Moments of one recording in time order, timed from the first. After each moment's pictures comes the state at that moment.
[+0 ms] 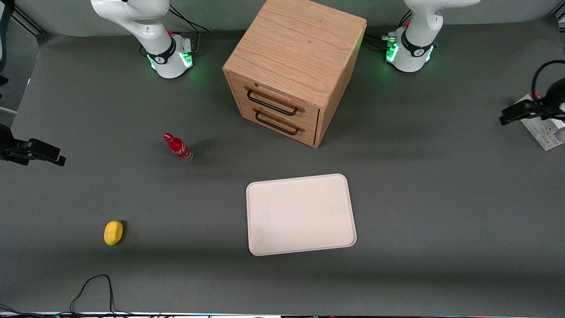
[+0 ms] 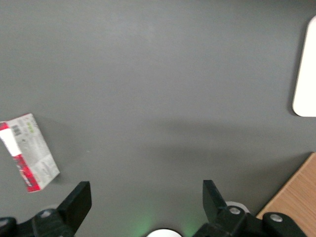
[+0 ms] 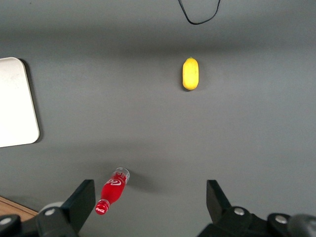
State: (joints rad) arm 0.06 0.00 0.07 -1.62 0.04 1.52 0.00
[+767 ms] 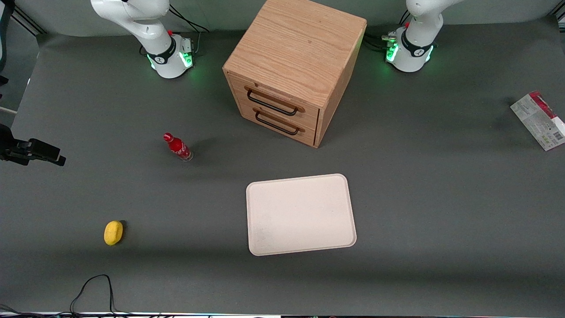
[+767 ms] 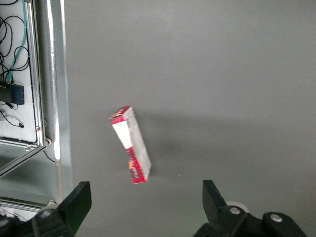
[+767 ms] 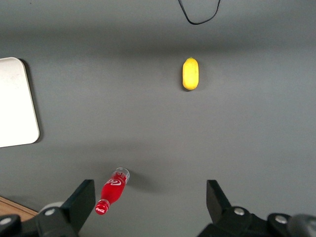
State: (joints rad) arm 0.49 0.24 0.08 -1.29 0.15 1.45 0.45
